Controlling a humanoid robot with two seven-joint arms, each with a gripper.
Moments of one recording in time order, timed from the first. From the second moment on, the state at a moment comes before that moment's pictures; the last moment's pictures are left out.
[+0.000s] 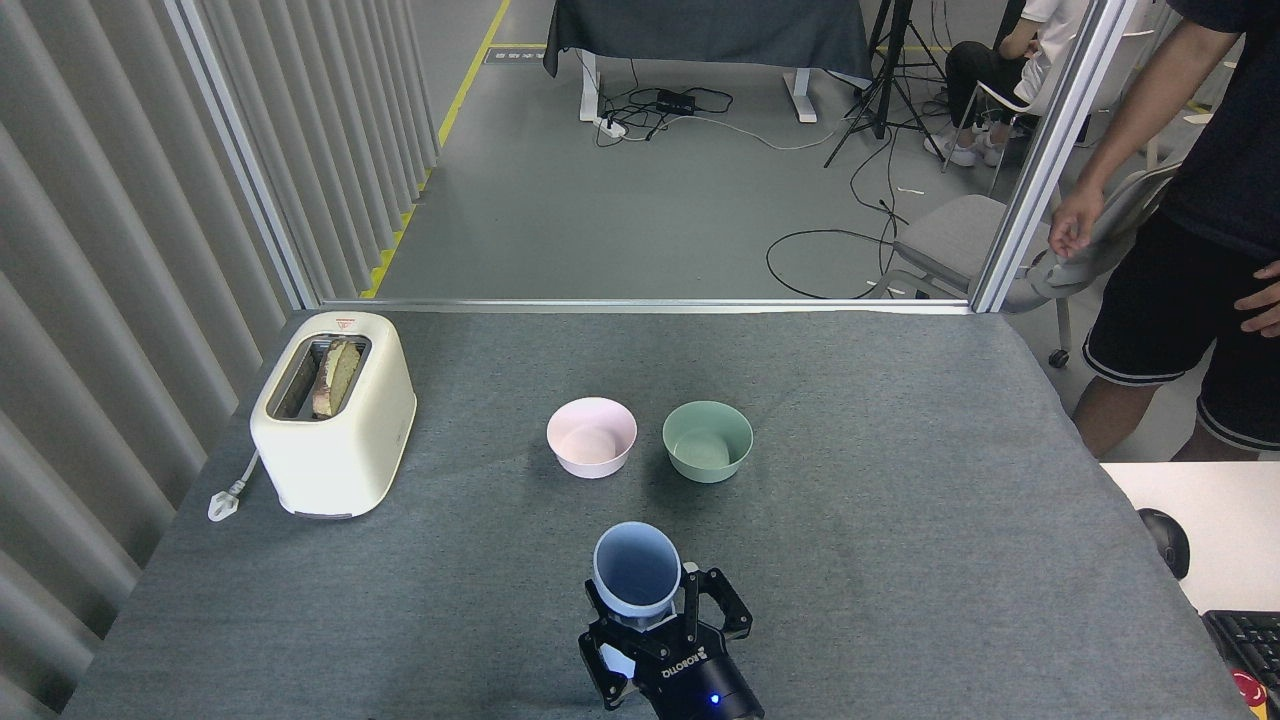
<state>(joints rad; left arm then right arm) 0.36 0.04 -0.08 -1.50 -1.54 -0.11 0.37 0.00 0.21 0.35 -1.45 1.72 -0.12 -0.09</state>
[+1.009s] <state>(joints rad) 0.35 0.04 -0.07 -1.49 -1.52 -0.11 0.37 0.10 0.08 -0.08 -1.59 1.53 -0.23 -0.26</state>
